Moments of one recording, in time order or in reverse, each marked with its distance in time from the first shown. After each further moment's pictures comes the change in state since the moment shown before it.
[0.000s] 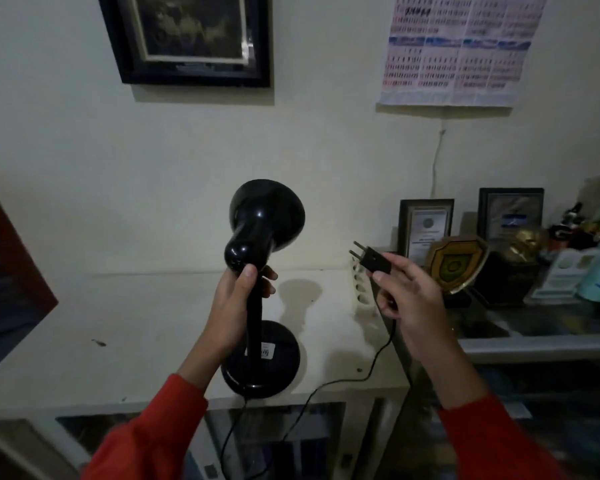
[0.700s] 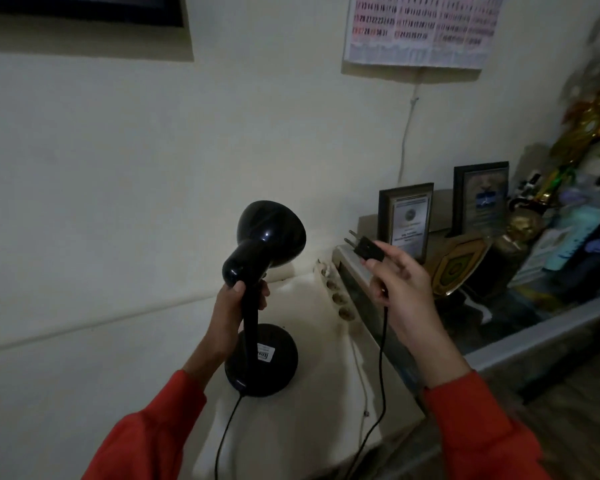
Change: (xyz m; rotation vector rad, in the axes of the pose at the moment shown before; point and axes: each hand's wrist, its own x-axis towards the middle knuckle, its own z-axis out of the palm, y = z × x) left_hand 0.172 -0.174 -0.015 -0.177 -0.338 -0.182; right_hand 0.137 0.056 0.023 -0.062 0.328 0.002
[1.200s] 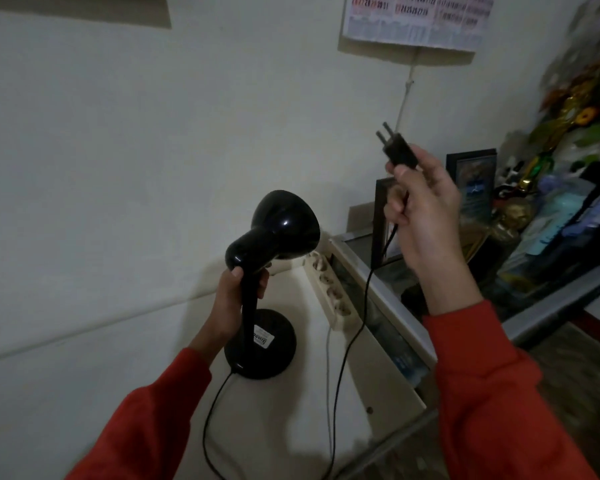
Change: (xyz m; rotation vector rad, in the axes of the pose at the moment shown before) left_hand 0.043 -0.012 -0.002 -0.068 -0.107 0.037; right_hand 0.049 -0.059 0.040 0.214 0.014 -0.313
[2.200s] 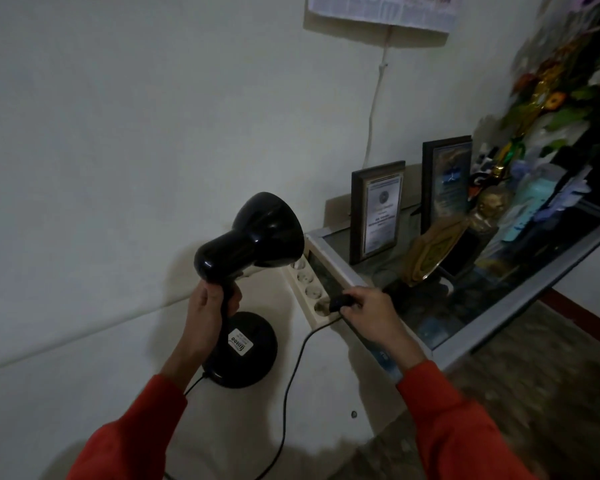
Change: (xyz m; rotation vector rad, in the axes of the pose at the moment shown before) left_hand 0.006 -0.036 0.001 0.115 0.082 -0.011; right_hand -0.035 0.147 -0.131 -1.241 -0.200 0.310
